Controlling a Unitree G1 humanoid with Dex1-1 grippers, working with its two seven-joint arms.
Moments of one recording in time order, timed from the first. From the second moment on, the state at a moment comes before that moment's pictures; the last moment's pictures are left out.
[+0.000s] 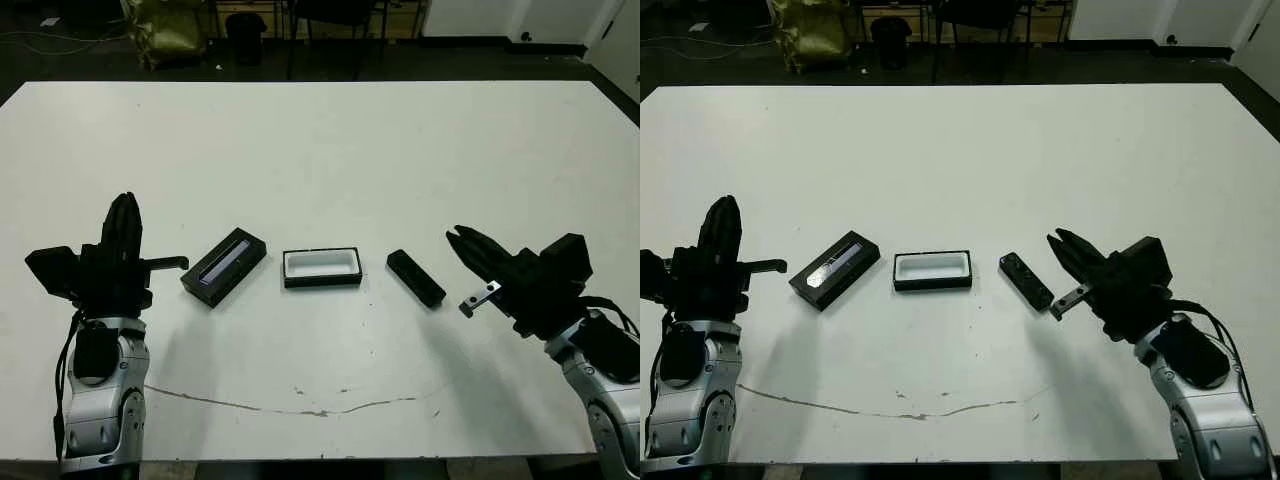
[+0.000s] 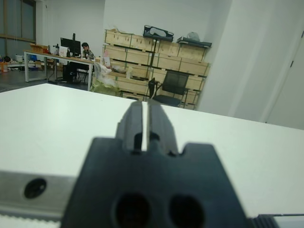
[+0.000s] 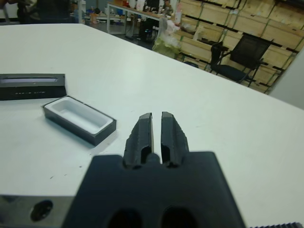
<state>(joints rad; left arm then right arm) 0.01 0.13 0.20 -0.16 -0.25 -0.11 -0.07 0.05 -0.50 -0.05 -0.41 0.26 0.30 0.50</state>
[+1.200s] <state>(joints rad) 0.01 0.13 0.20 -0.17 -0.26 -0.10 -0.07 0.04 -0.60 0.01 -0.34 0.30 0.43 0.66</state>
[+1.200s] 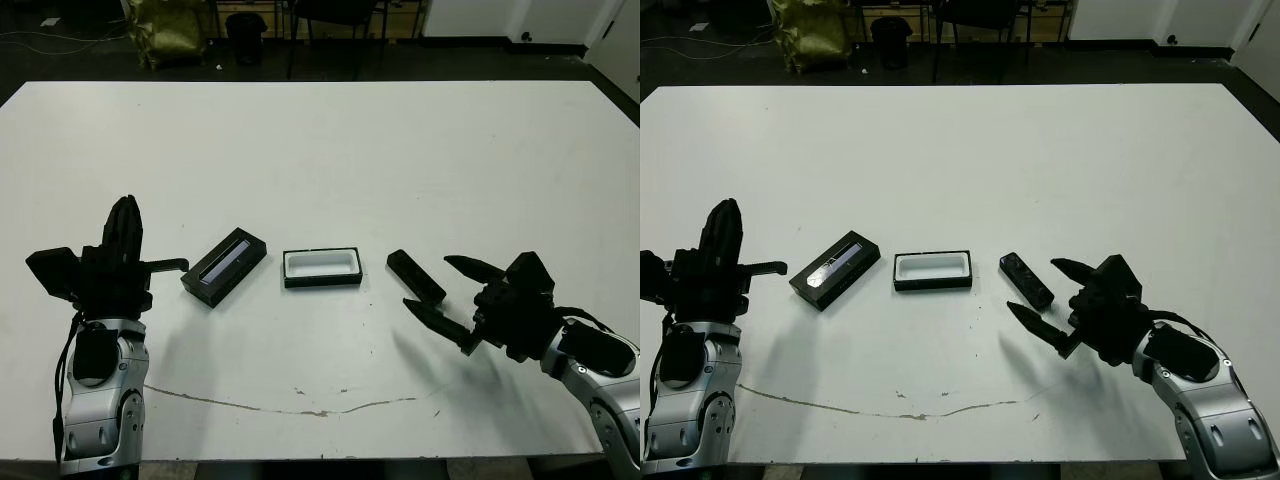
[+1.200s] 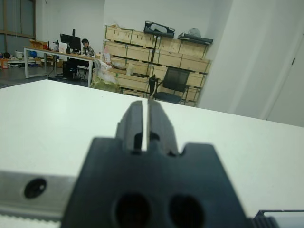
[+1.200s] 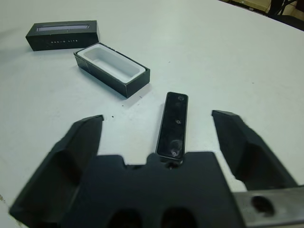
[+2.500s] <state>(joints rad) 0.02 0.13 0.20 -0.18 -0.26 -0.07 -0.07 0.04 -0.56 0.04 -0.27 0.28 0.47 0.60</state>
